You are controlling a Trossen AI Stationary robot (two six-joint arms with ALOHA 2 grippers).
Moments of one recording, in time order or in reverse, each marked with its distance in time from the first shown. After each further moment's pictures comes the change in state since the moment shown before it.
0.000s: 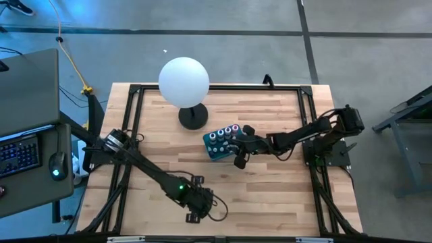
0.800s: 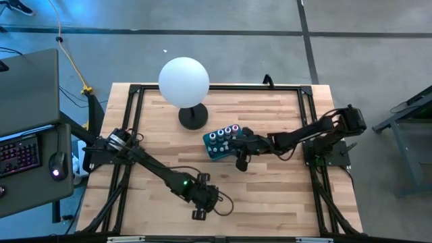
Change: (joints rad) left arm 0.055 0.018 -0.001 0.096 0.004 0.059; right arm 0.007 -0.031 0.000 -0.007 -0.108 0.019
